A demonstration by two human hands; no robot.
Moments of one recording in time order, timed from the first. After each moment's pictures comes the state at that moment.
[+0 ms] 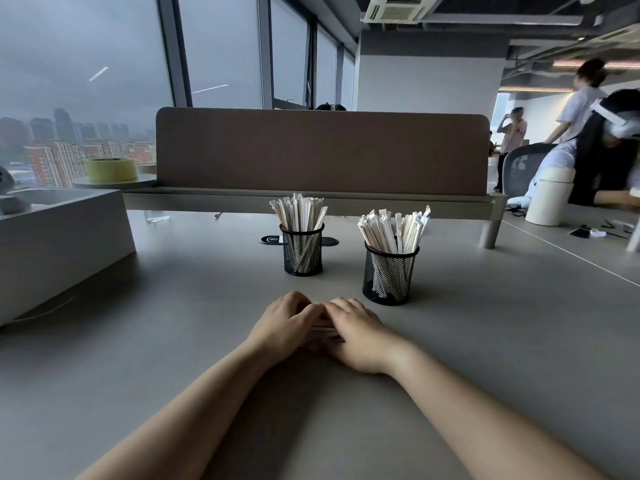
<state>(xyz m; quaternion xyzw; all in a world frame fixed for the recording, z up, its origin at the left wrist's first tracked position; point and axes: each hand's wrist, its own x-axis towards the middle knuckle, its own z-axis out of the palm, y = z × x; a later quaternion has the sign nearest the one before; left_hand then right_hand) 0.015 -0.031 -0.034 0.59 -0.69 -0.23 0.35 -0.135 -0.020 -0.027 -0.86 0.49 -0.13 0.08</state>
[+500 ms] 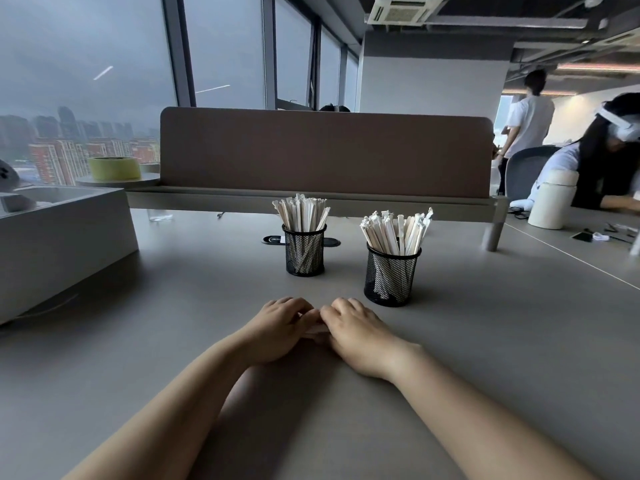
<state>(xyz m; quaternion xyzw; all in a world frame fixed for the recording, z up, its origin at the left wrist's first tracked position) 0.034 -0.028 -0.029 0.55 -0.79 -0.14 0.21 -0.131 -0.015 -0.022 -0.86 0.50 -0.06 -0.03</state>
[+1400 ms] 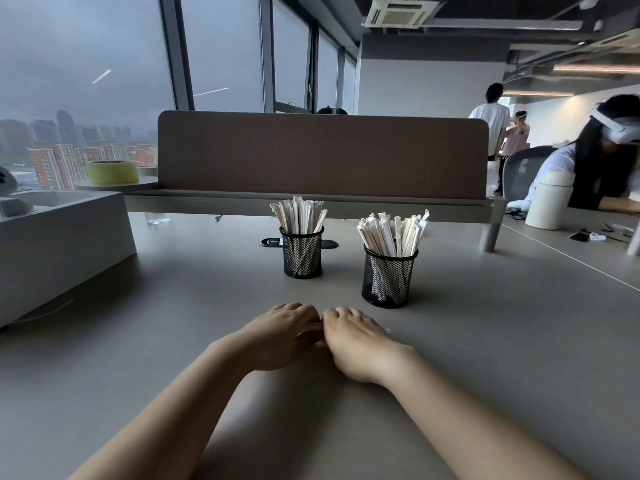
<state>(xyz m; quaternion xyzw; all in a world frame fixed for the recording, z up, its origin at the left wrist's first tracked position) 0.037 -0.025 -0.027 0.48 -0.87 -0.06 0.13 -0.124 -0.005 -0.016 -0.84 0.54 -0.02 -0.03</state>
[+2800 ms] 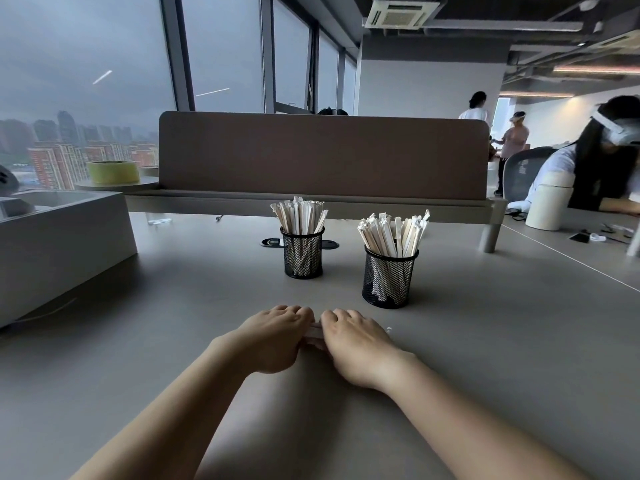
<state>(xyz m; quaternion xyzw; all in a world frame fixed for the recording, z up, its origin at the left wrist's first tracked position) 0.032 -0.010 -0.014 0.51 -0.86 0.07 0.03 -0.122 0.004 -0.015 -0.85 0.52 -0.04 -0.07</state>
